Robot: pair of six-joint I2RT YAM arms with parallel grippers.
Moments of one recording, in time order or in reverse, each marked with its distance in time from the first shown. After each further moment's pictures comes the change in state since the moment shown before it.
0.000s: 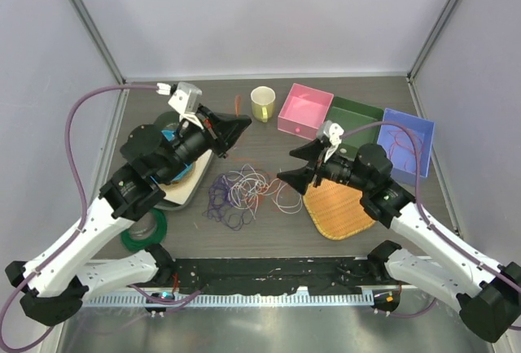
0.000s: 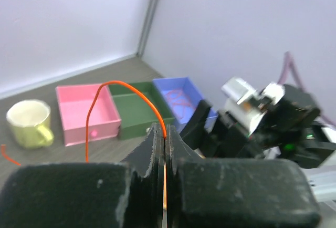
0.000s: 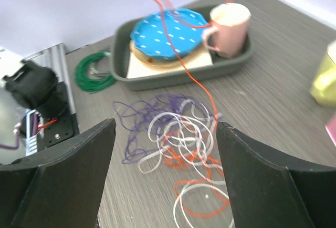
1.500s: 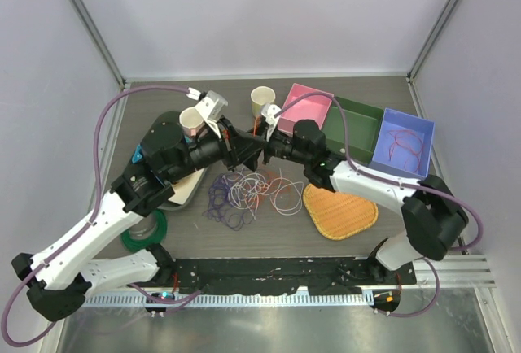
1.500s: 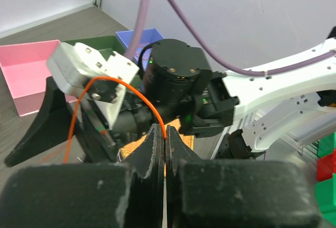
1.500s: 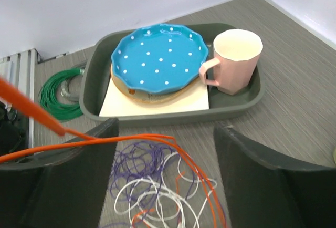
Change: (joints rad) left arm 0.000 0.069 0.033 -0.096 0.241 -0.044; right arm 0.181 0.621 0.269 0.362 0.069 -0.106
